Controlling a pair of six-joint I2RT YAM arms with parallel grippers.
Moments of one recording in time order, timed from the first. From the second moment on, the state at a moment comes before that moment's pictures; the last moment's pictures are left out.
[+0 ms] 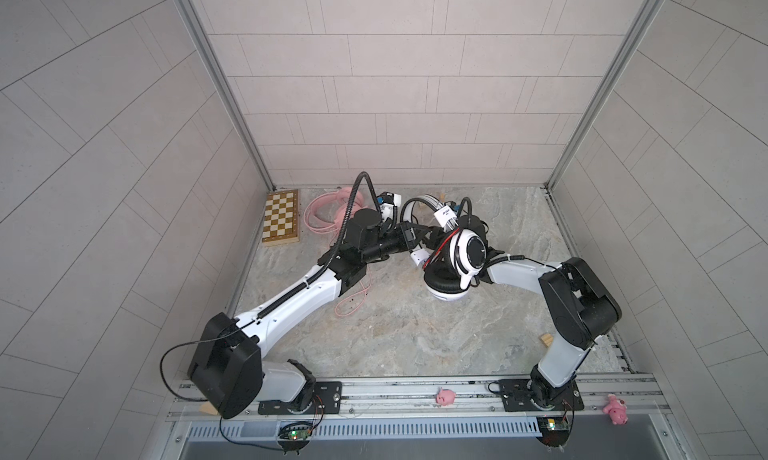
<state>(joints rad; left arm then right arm) -0.63 1.34 1.03 0.09 0.39 -0.83 0.43 1.72 0.91 0.50 -0.38 0.73</state>
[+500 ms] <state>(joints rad) -0.53 1.29 1.35 -0.19 0.37 -0.70 0.33 1.44 0.73 0.30 -0.37 0.49</state>
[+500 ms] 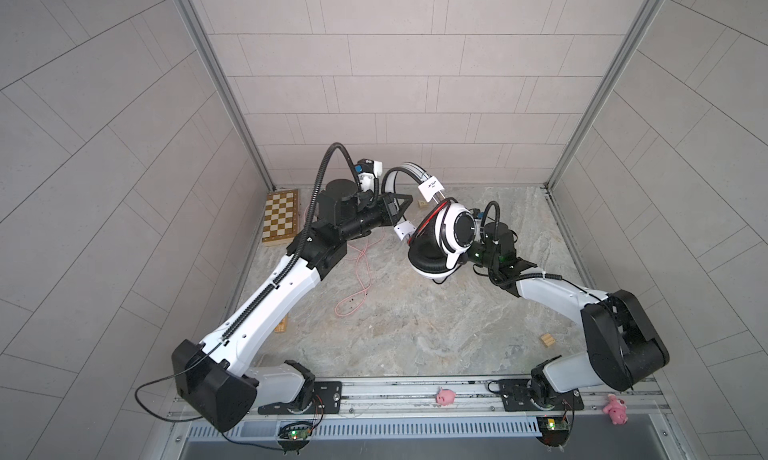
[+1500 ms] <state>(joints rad) -0.53 1.34 1.49 -0.31 0.38 -0.68 0.52 1.58 0.55 0.72 -0.30 0.31</state>
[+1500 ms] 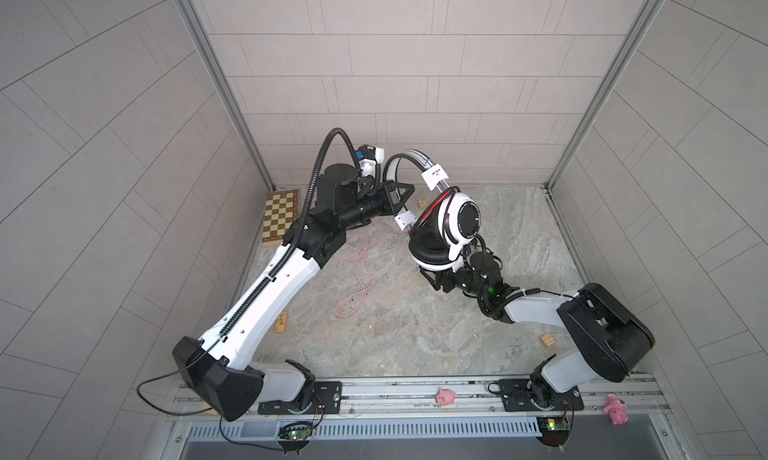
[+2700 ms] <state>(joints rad) -0.52 1.41 1.50 -0.22 0.07 -0.87 0.77 1.76 0.52 0.99 -0.22 0.66</state>
